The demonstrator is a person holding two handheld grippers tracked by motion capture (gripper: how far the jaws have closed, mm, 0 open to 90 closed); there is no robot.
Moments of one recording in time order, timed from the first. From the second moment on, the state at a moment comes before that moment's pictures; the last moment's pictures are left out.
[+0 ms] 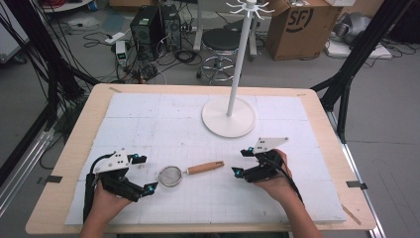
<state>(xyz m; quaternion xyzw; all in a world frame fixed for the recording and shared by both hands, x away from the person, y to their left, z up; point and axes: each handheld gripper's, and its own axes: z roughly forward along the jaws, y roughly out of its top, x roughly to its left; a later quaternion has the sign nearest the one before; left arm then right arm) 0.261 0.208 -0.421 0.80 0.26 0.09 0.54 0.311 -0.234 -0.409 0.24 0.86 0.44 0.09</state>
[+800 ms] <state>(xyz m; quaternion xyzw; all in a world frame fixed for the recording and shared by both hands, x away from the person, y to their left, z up) 0.266 0.213 -0.419 0.79 0.26 0.10 0.54 0.296 -0.289 -0.409 0.26 0.82 0.50 0.09</state>
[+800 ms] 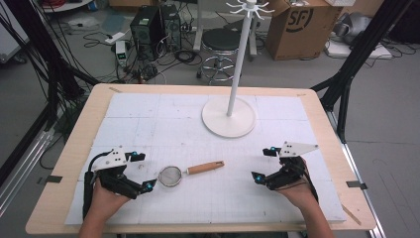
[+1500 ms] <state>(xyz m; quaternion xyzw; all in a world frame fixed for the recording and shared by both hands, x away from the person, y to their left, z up) 0.275 0.196 -0.418 0.81 0.25 0.09 0.53 0.301 -0.304 -0.415 0.28 0.82 0.50 0.10</state>
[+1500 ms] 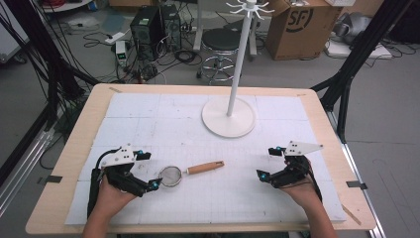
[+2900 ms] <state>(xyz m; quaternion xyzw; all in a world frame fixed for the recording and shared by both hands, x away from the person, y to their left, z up) 0.337 0.067 -0.432 0.93 0.20 0.03 0.30 0.302 -0.301 -0.416 0.27 0.82 0.49 0.09</state>
